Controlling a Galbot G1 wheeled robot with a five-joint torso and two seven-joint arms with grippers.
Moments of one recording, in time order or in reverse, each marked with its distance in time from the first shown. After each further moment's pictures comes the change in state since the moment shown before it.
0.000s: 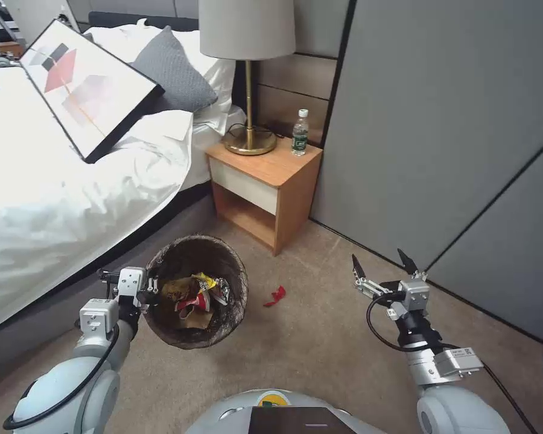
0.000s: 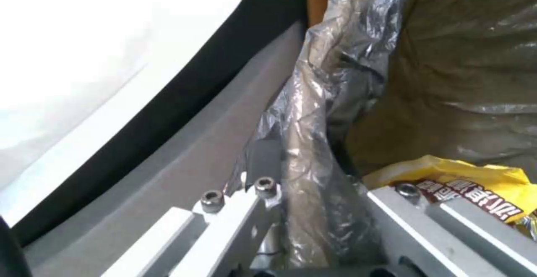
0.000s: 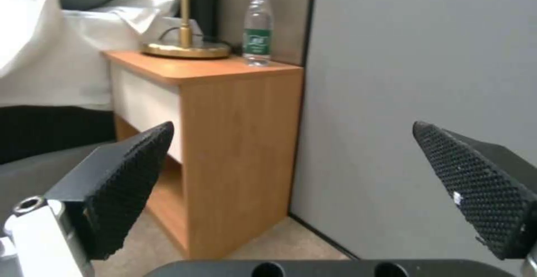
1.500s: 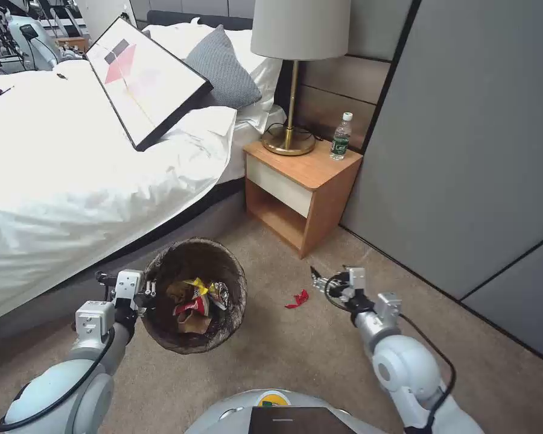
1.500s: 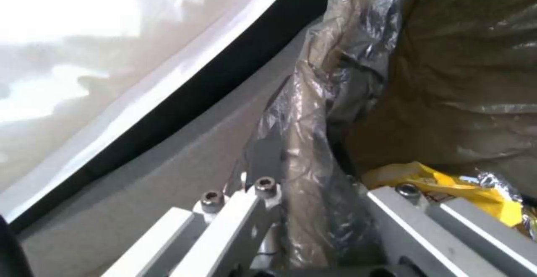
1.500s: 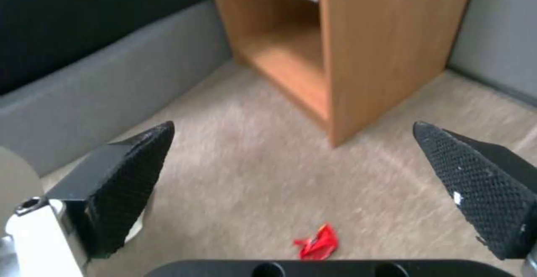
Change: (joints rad) left arm 0.028 0.043 -0.030 0.000 -0.057 0.006 -0.007; right arm 0.324 -0.197 -0.308 -0.203 0.306 -0.543 0.264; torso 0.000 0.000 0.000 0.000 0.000
